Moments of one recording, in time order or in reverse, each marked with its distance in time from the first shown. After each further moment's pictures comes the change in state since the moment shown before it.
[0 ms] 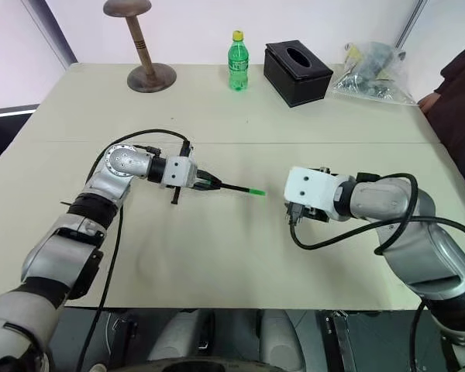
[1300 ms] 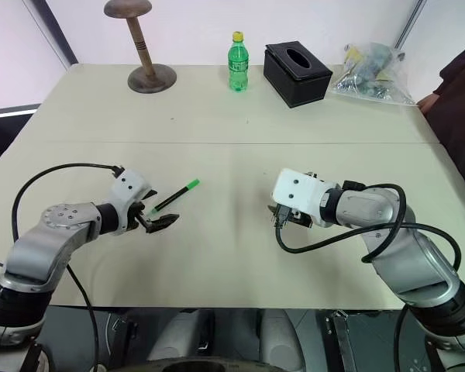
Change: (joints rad) left arm 0.633 0.200 0.219 -1.153 -0.255 1.378 0.558; right arm -0.022 0.089 0.057 -0.026 0.074 0.046 -0.100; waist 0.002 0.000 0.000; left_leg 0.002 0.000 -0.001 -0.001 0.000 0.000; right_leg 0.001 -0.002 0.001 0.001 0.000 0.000
